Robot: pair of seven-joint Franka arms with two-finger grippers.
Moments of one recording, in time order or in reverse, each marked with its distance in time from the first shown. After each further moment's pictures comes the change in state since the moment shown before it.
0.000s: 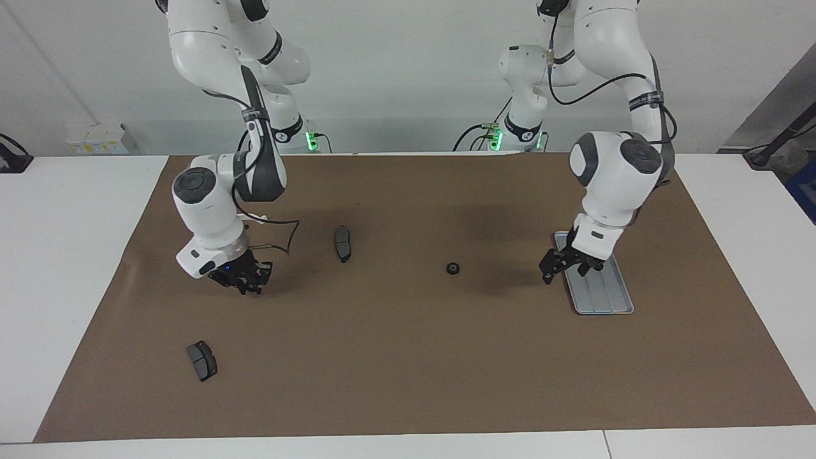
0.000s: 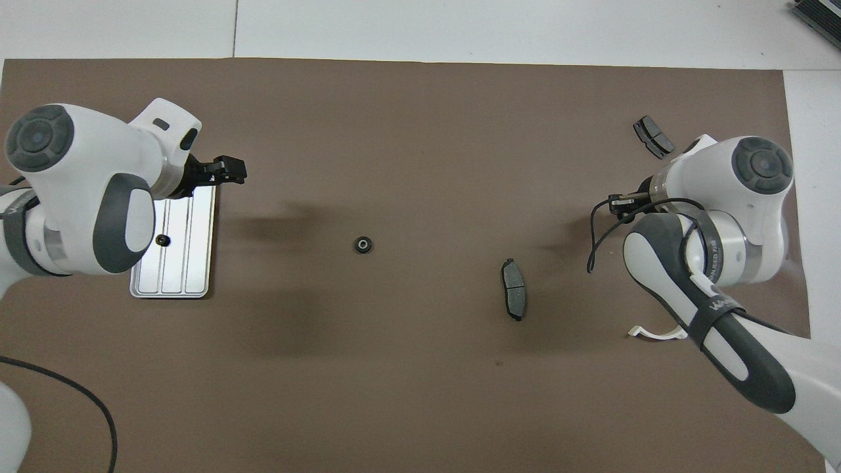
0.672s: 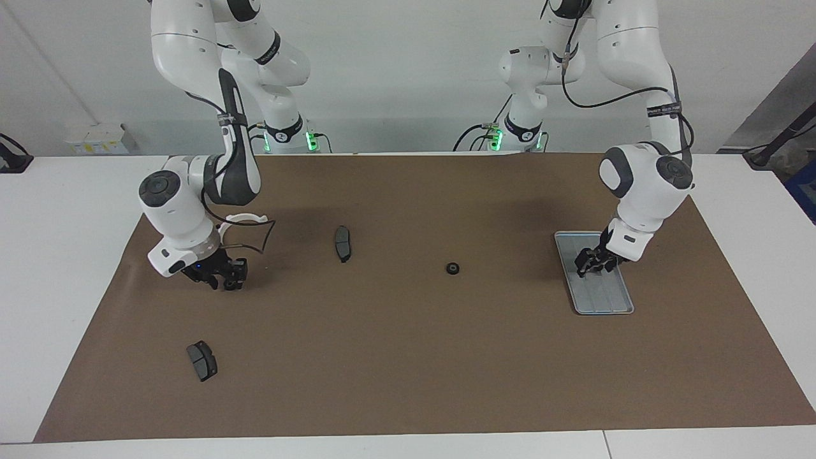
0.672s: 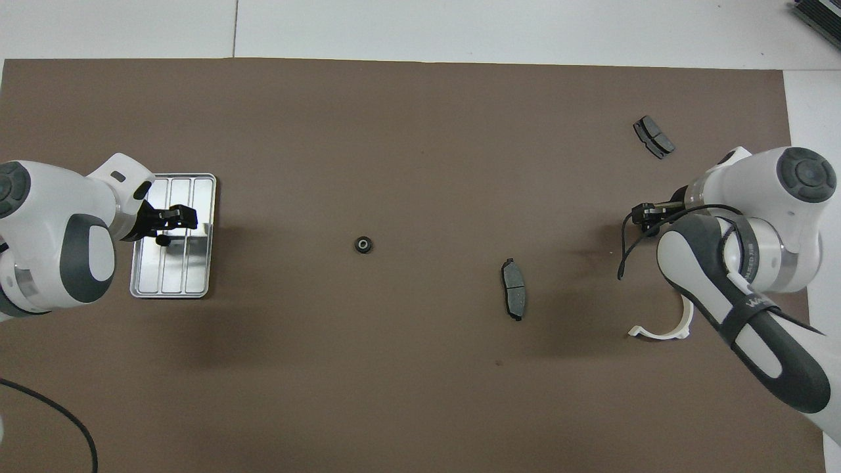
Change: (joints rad) left arm 0.134 -0.005 -0.001 -0.219 0.000 0.120 0.184; right arm -0.073 -0.020 0.009 -0.033 0.012 -0.002 -0.049
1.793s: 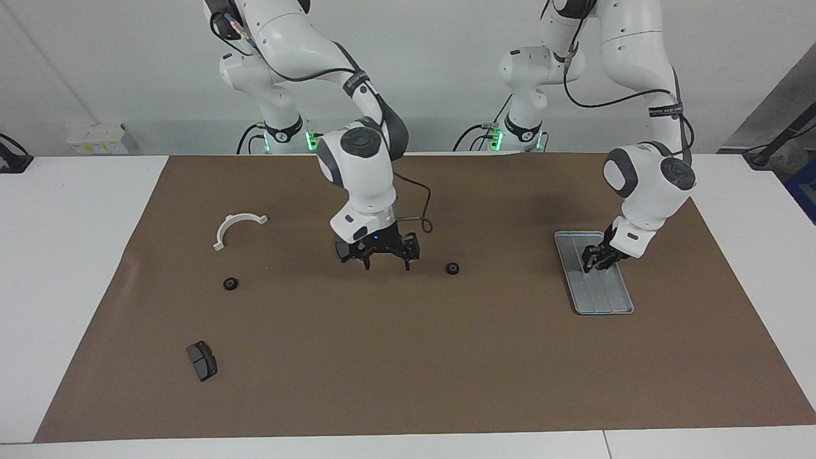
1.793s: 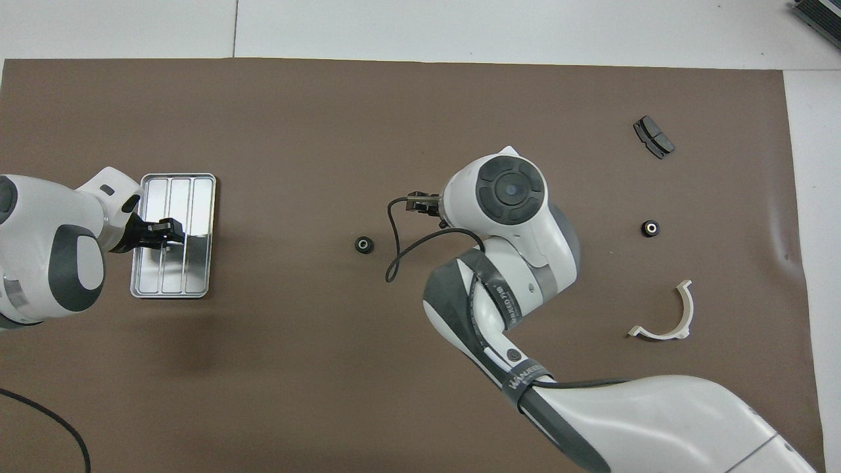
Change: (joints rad) left arm 0.044 -0.008 -0.002 -0.035 0.000 0.007 0.055; right arm 0.596 0.161 0.030 0.356 -0.009 -0.076 0.761
